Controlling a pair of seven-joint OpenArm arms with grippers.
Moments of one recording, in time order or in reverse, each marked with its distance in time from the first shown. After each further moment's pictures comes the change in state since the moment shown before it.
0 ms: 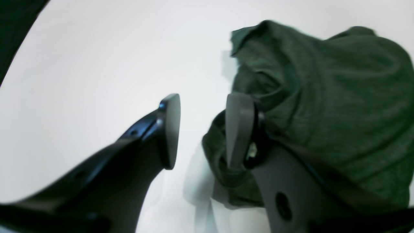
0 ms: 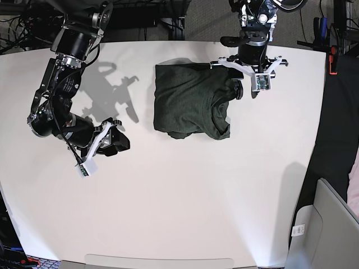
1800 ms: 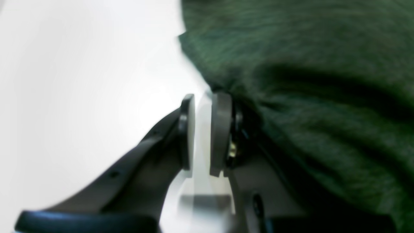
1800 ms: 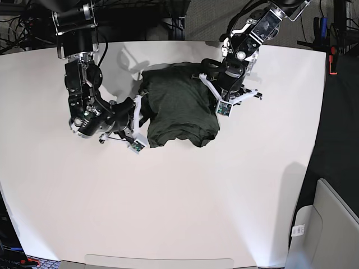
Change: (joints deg) left arm -22.6 -2.2 14.0 -23.1 0.2 -7.8 7.6; right arm -3.1 6.2 -25.4 -3.0 -16.2 0.2 6.2
